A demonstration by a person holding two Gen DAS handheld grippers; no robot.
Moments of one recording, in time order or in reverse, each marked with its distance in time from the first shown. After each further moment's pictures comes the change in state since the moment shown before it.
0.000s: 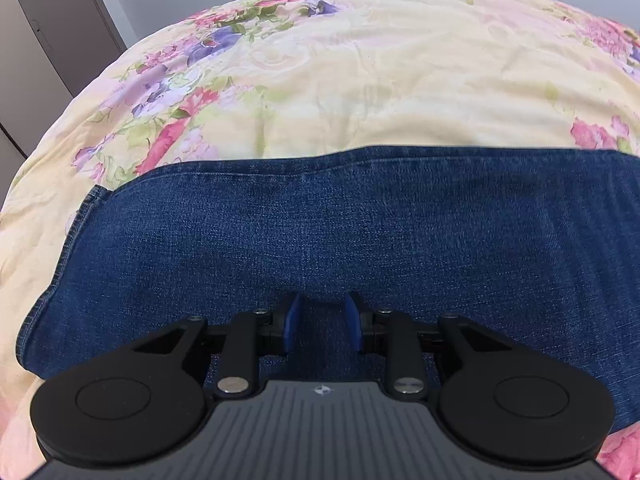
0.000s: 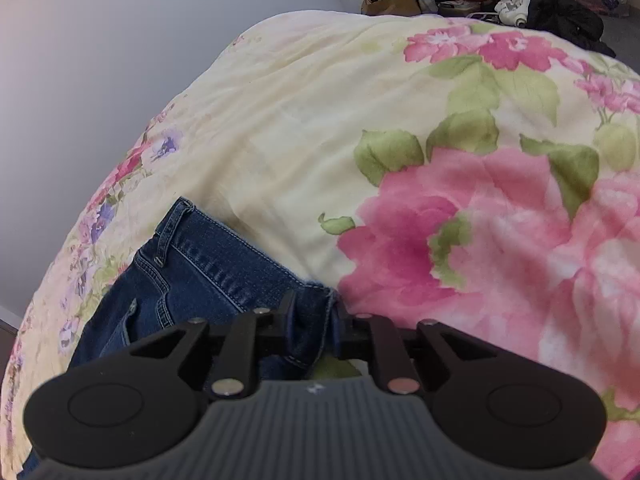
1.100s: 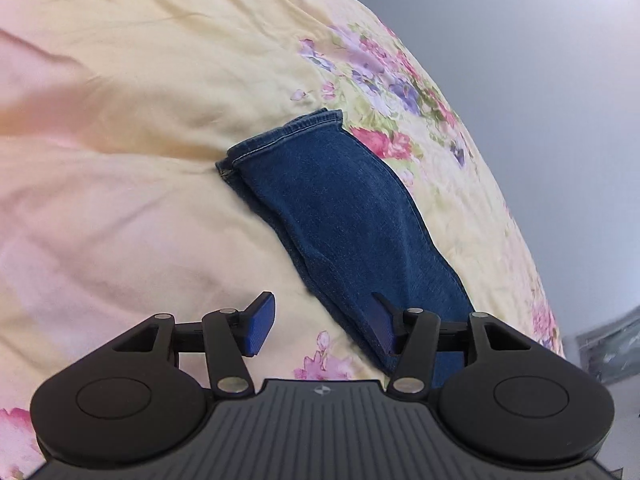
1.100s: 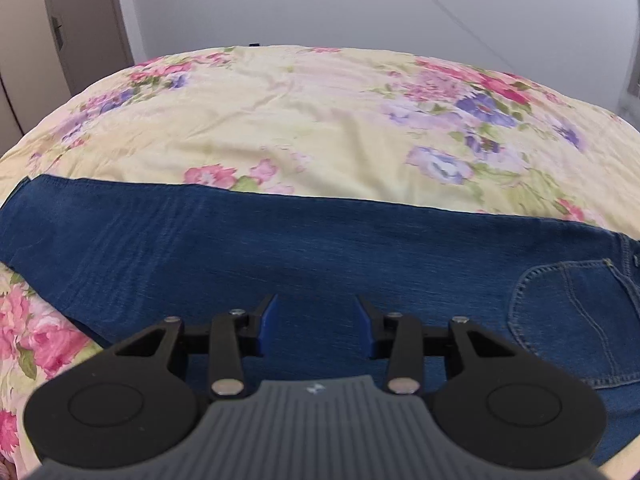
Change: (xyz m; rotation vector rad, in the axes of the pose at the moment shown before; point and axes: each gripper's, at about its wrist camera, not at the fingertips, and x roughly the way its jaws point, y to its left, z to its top) left arm -0.056 0.217 -0.129 -0.942 -0.085 -0.442; right arm -0.049 0.391 -0.246 -0.871 0.122 0.275
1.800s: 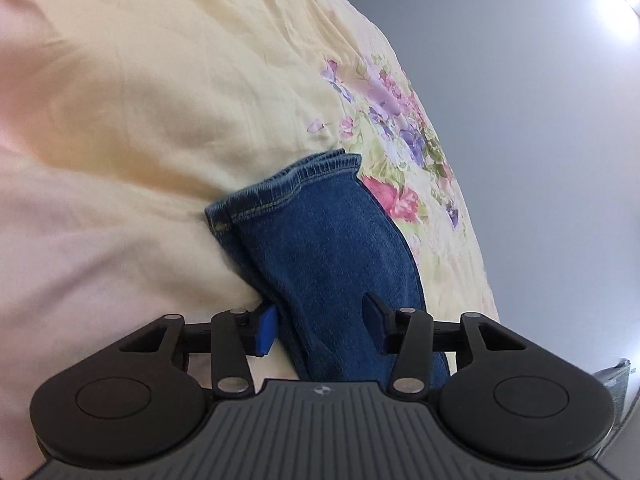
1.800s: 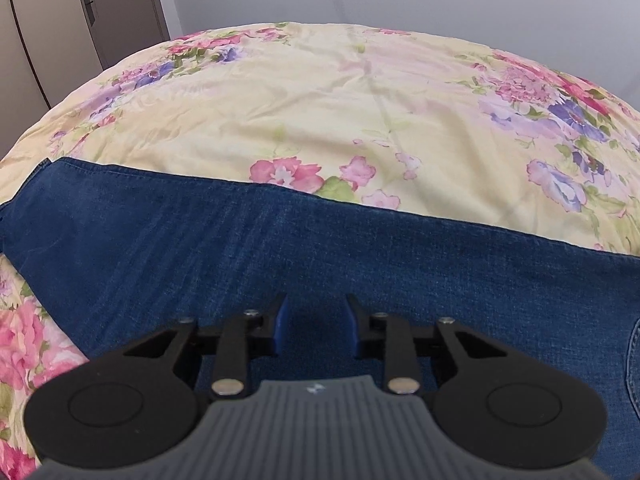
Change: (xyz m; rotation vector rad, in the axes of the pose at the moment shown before) left arm 0.051 0.028 0.036 -0.141 -0.077 -0.106; right arm 0.075 0.049 0.038 -0.015 0.052 0.109
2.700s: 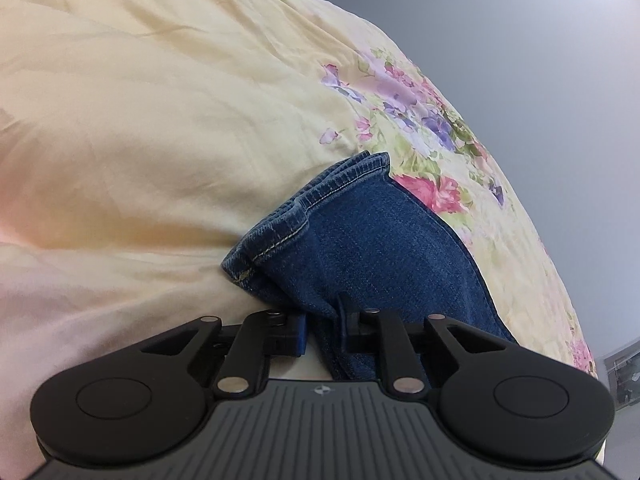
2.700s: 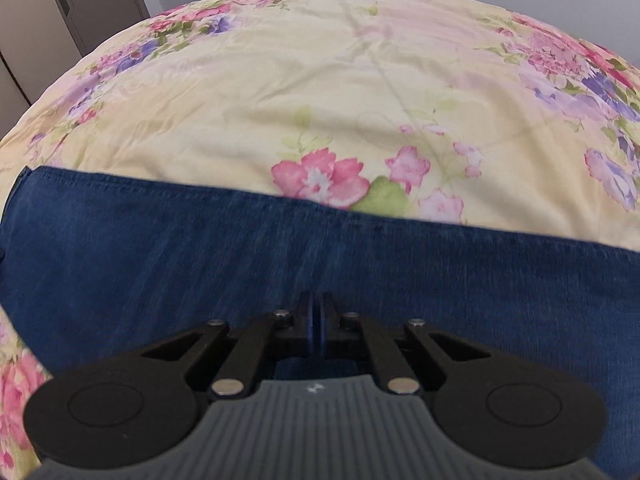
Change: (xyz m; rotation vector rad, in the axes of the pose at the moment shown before) left arm 0.020 -0.013 -0.002 0.208 -0.040 0.164; right arm 0.035 0.037 0.018 0.061 0.126 -0.011
